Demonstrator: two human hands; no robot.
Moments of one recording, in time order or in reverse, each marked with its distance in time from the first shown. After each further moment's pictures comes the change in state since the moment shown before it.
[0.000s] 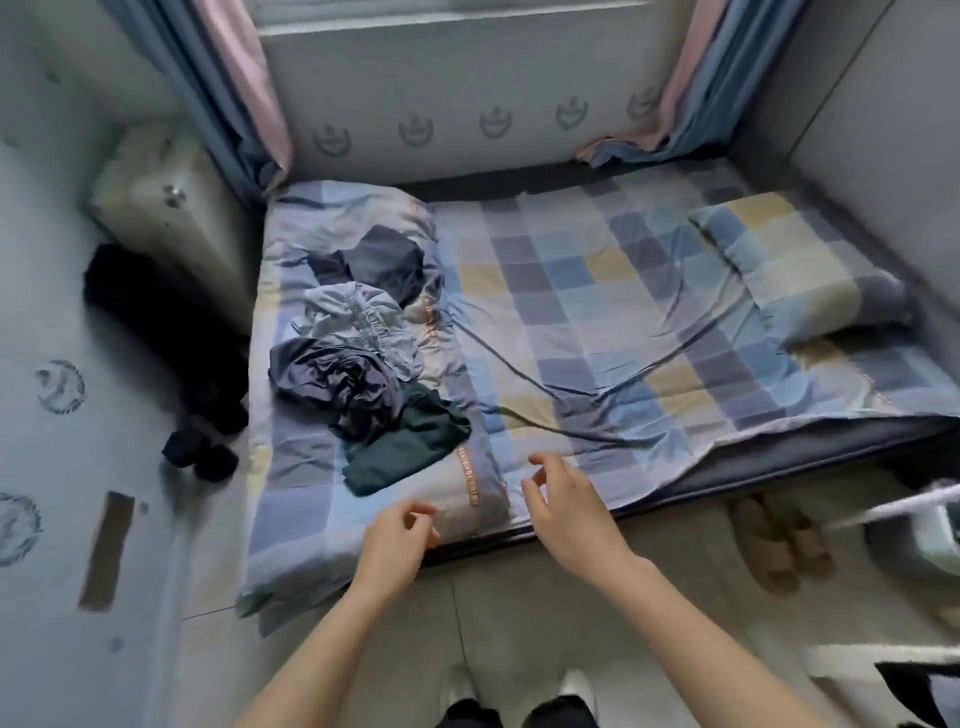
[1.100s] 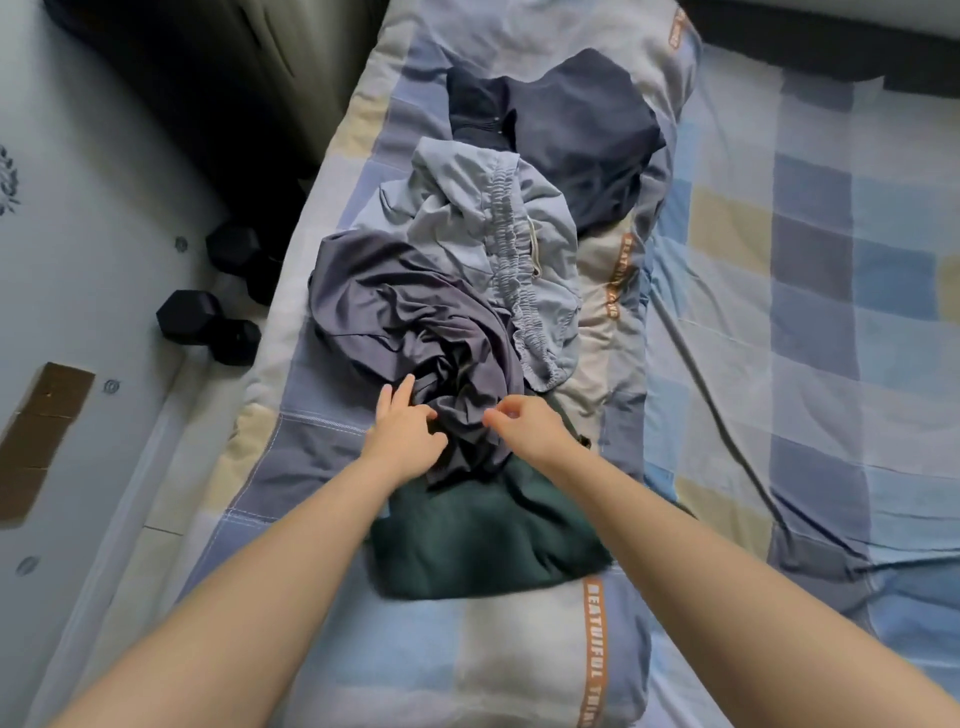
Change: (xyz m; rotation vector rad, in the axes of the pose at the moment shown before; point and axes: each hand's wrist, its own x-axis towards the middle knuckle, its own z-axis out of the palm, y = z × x) left_hand 0.518 -0.213 -0.037 0.344 -0.050 -0.294; right_hand 0.531 -0.016 0.343 -0.068 -0.557 0.049
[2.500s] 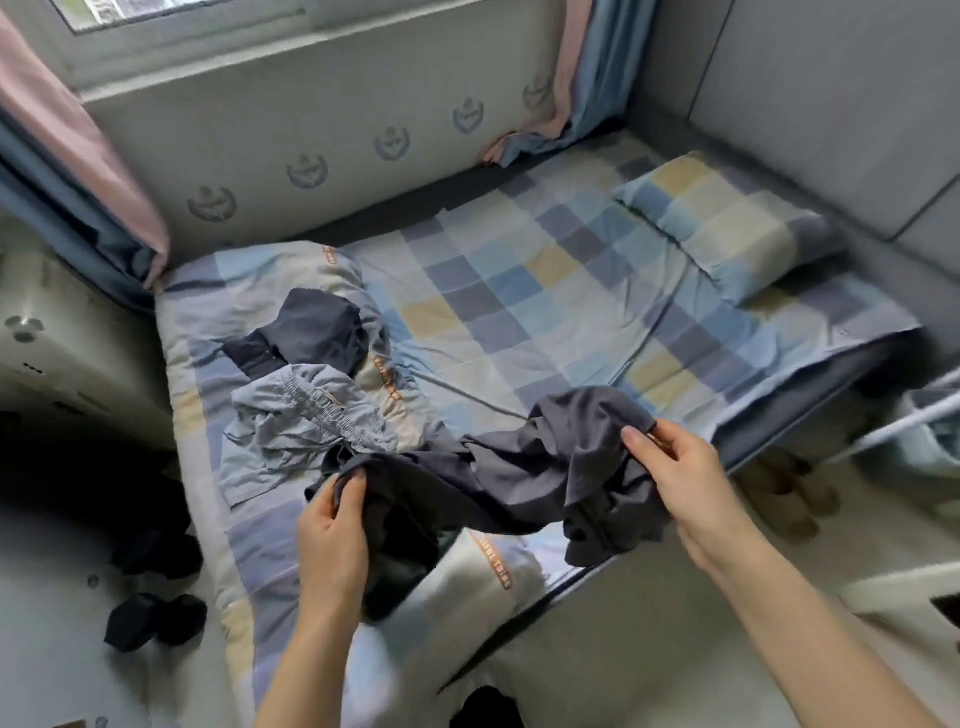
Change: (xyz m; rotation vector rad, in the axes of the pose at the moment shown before) left_hand -0.426 0.158 -0.136 -0.838 0.195 0.417; right_hand -0.554 0.030 -0.123 1.109 0.964 -0.010
